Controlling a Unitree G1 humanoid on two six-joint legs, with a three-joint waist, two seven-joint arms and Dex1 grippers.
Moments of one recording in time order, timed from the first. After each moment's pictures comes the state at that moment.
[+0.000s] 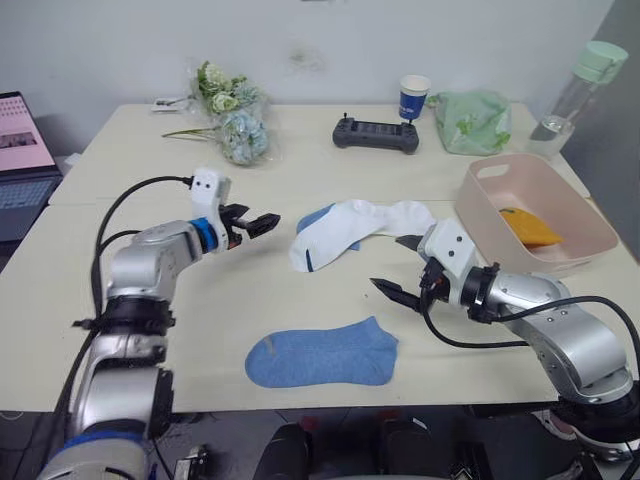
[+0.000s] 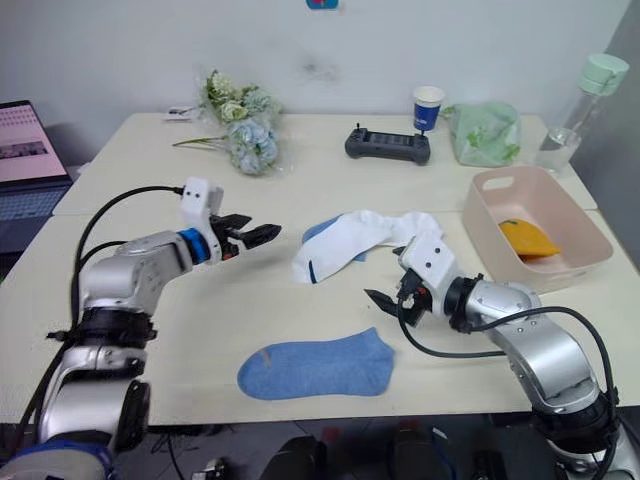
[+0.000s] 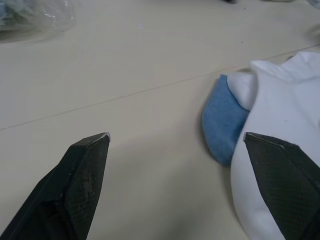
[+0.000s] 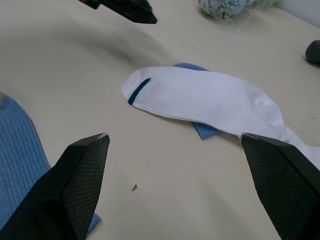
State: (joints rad) left arm -0.85 0.52 0.04 0.63 -0.34 0.56 -0.68; right arm -0.33 -0.61 0.14 -0.61 0.34 0.80 0.59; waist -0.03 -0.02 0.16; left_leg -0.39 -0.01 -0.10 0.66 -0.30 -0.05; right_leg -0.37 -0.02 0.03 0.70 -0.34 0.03
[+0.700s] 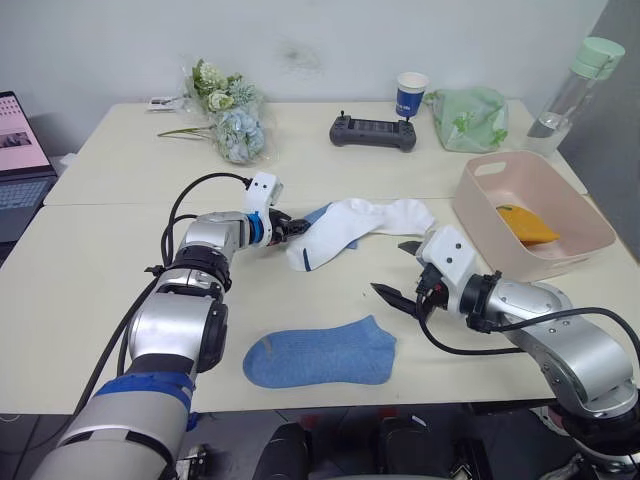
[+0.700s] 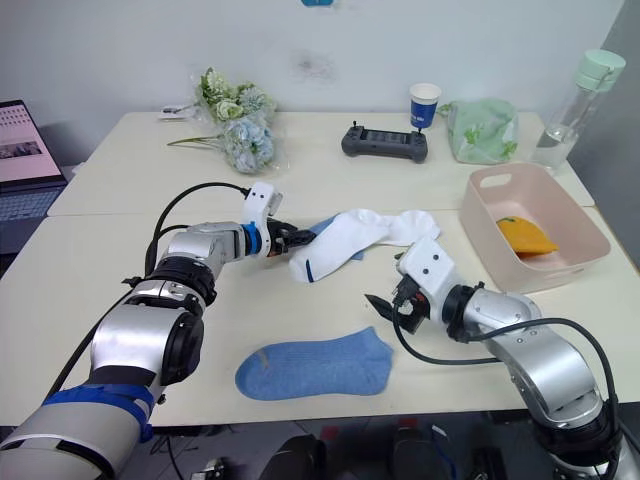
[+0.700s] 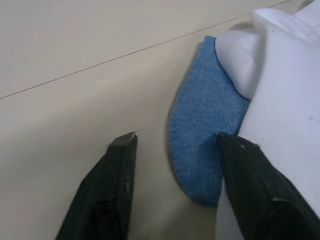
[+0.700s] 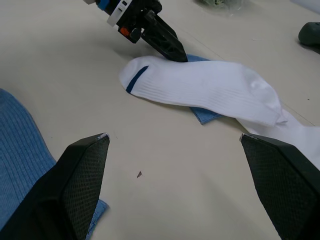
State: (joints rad) left arm -1.12 0.35 0.00 1.22 -0.09 0.34 -0.78; right arm -0.30 -0.60 0.14 -0.70 0.34 0.90 0.53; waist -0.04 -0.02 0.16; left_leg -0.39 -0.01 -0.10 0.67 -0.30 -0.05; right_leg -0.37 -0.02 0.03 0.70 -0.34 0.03
